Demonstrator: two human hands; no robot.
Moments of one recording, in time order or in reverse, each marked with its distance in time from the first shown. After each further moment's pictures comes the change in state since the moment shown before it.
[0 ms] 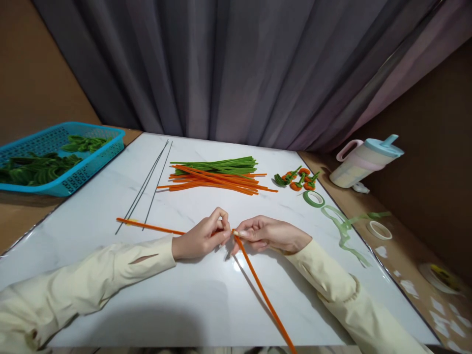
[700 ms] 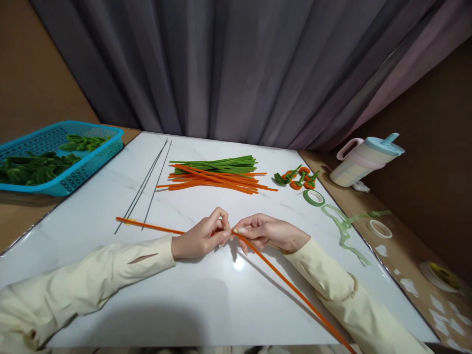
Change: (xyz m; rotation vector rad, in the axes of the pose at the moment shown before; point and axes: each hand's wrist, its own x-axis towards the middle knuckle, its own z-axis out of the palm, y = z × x) left_hand 0.000 0.002 0.001 0.005 -0.006 0.002; right_hand 0.002 -0.002 0.000 -0.053 0.014 0.008
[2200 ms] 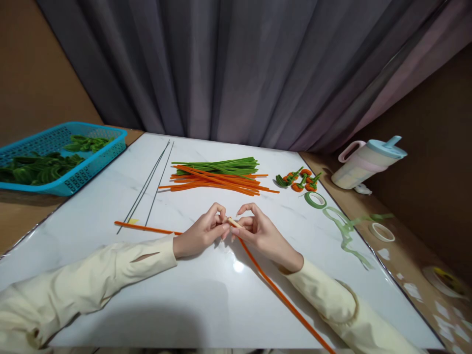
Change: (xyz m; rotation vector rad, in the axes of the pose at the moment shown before) left_hand 0.003 0.005 -0.002 -0.100 0.146 -0.073; right_hand 0.013 0.018 0.029 -0.180 0.460 -0.441
